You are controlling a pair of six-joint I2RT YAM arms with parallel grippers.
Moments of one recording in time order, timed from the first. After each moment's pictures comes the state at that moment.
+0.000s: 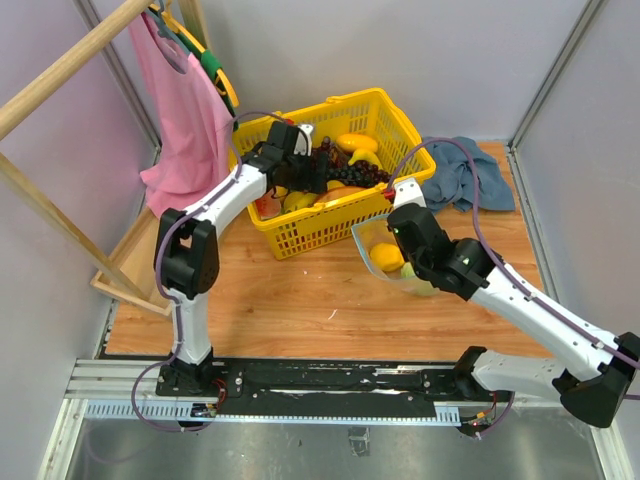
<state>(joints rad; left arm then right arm) -0.42 1.97 1.71 -0.46 0.12 -0.20 0.84 1.10 1.12 -0.75 0.67 0.11</state>
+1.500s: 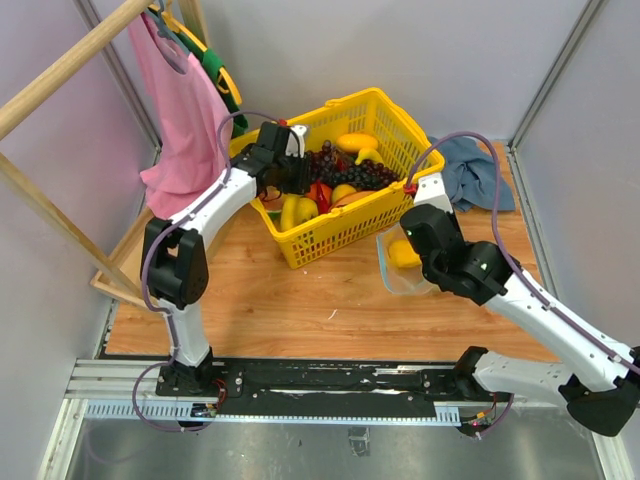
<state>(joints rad) -0.41 1.90 1.65 -0.50 0.15 -0.15 0.84 1.03 1.15 -0.82 0.94 0.06</state>
